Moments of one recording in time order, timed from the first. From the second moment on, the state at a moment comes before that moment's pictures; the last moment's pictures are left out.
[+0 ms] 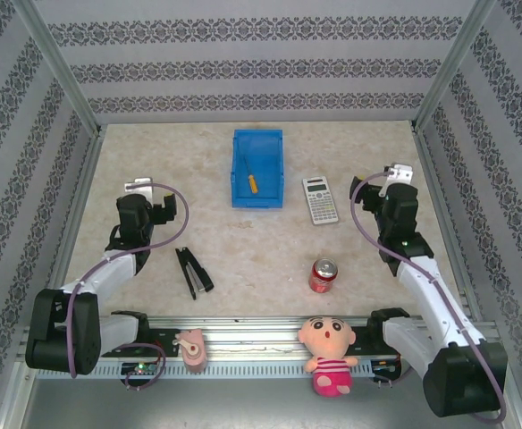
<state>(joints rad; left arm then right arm) -0.05 1.19 0.44 0.34 -0.20 -0.05 0.07 0.91 0.59 0.00 0.19 0.17</state>
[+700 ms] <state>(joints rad) -0.01 1.40 0.27 0.81 -0.18 -0.05 0.02 1.05 0.28 0.52 0.19 0.12</state>
